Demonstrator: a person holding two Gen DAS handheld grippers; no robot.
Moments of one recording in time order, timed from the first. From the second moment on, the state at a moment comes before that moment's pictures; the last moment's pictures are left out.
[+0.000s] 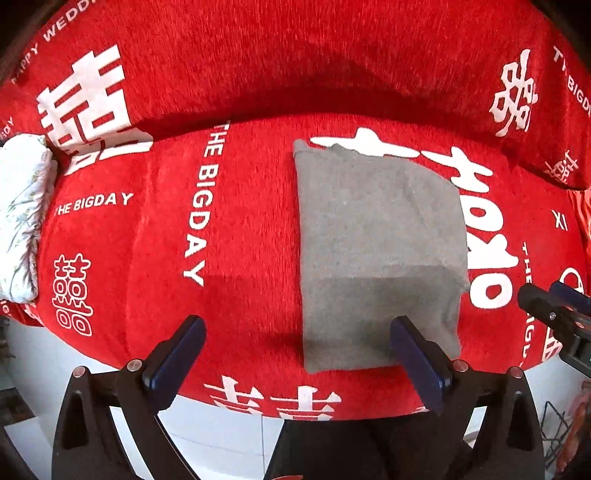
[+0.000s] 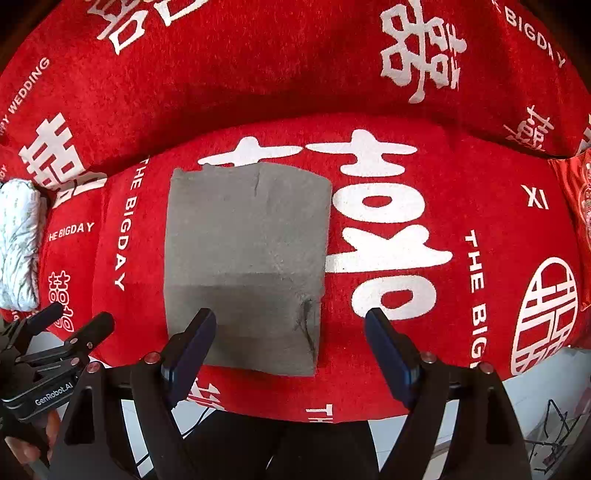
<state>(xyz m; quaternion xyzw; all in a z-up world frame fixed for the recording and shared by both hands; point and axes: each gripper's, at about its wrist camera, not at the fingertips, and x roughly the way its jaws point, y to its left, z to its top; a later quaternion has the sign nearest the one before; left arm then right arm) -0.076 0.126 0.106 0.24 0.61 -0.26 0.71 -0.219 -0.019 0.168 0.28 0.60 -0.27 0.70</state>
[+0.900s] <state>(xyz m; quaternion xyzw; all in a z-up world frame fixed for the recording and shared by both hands) -0.075 0.119 0.138 0.23 0.59 -0.26 0.73 -0.220 -0.017 0.192 0.27 0.58 -0.31 0.71</state>
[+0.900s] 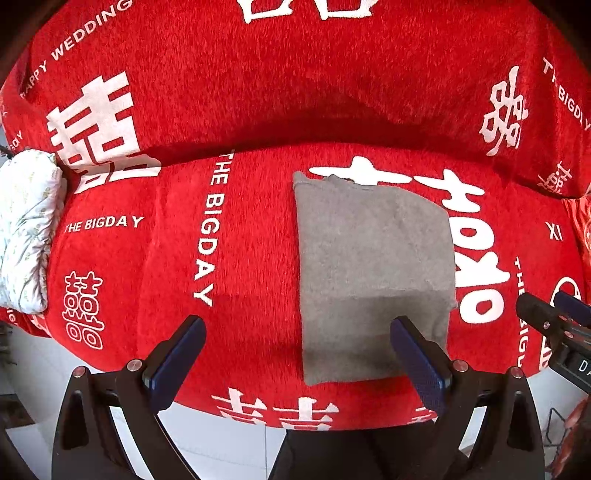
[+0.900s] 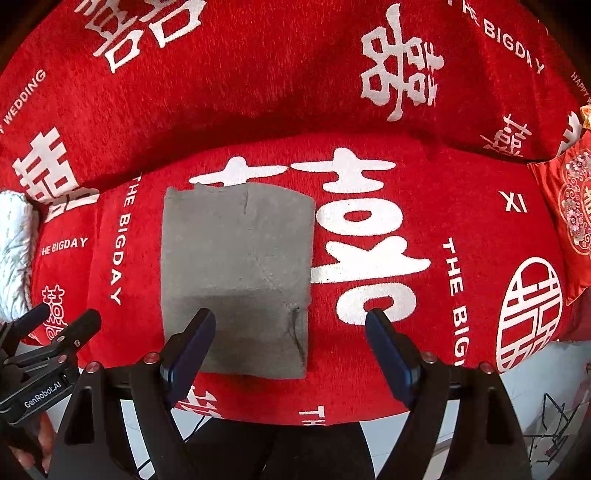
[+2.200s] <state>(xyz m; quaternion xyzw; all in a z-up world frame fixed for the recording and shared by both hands) -0.074 0.116 0.147 0.23 0.58 -0.25 0.74 -0.218 -0.016 0.196 0.26 0.58 -0.31 0.71</state>
